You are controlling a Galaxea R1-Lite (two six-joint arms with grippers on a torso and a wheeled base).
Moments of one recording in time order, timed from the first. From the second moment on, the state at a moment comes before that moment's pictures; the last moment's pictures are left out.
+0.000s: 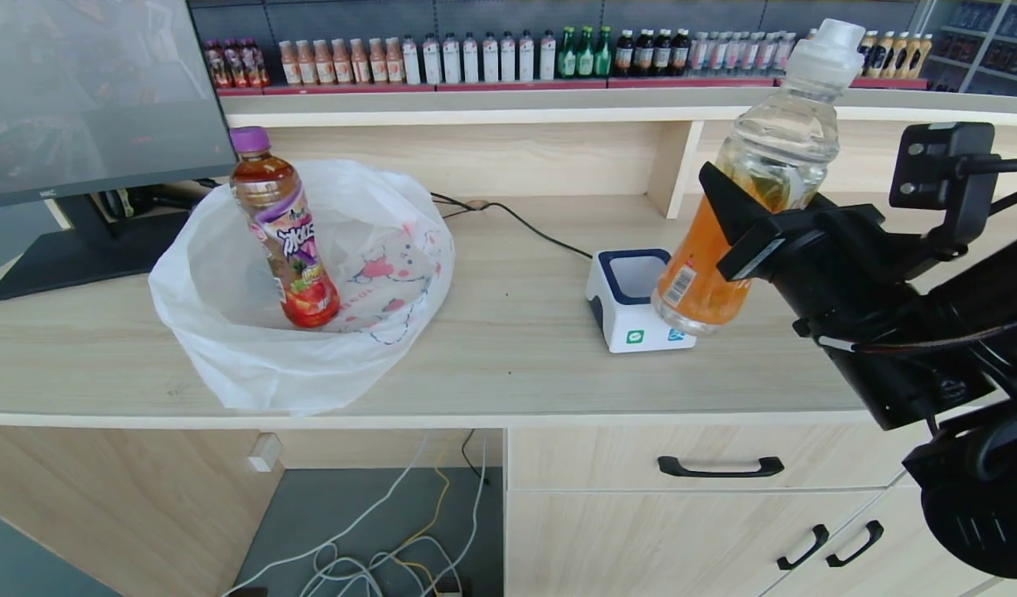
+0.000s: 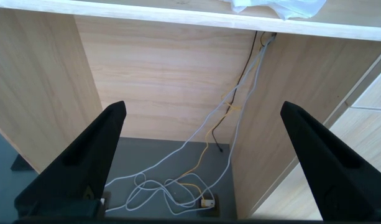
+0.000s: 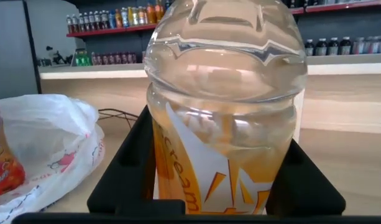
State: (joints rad) left arm 0.00 0.00 0.00 0.00 0.00 -0.01; right arm 0.52 1.71 -0.68 -1.57 -0.16 -0.09
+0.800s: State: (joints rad) left arm 0.00 0.00 0.00 0.00 0.00 -0.01; right arm 0.54 1.73 -0.68 -1.57 -0.15 -0.09
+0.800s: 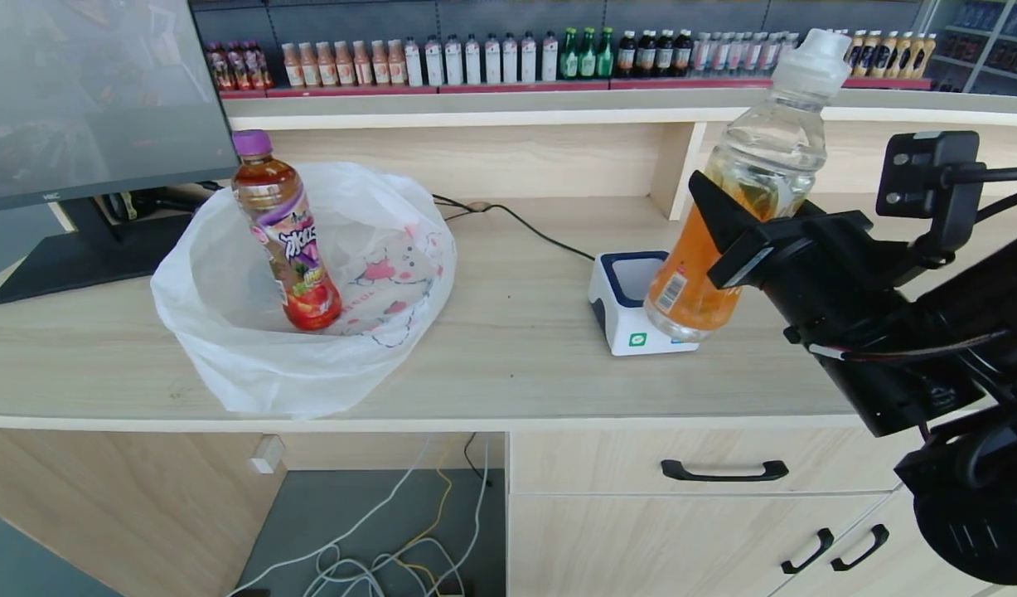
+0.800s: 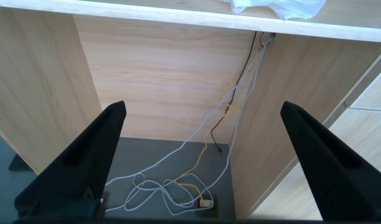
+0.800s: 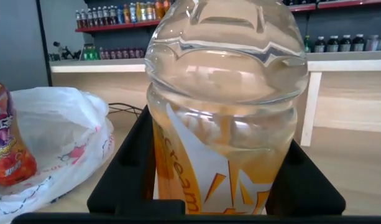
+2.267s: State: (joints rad) left arm 0.00 0.00 0.00 0.00 0.00 -0.01; right arm 0.58 1.76 -0.71 -1.57 -0.02 -0.14
